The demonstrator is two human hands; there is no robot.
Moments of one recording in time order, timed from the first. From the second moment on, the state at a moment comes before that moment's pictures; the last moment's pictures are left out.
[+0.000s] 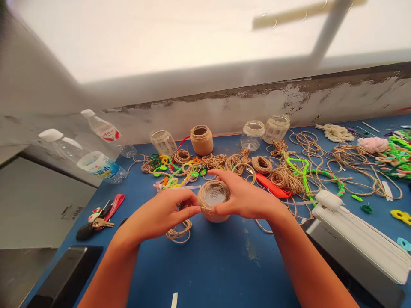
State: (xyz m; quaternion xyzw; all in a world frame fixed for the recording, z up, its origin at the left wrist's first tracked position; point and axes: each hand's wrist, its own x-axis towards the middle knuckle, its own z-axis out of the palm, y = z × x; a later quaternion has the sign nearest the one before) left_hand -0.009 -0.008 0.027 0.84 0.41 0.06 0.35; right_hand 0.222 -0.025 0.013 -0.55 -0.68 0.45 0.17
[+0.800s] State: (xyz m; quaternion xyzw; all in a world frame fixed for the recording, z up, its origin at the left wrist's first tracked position) left_hand -0.002 -0.009 0.021 0.84 0.40 0.07 0.36; right_hand 0.254 -0.004 -0.003 -0.40 -0.68 0.59 0.19
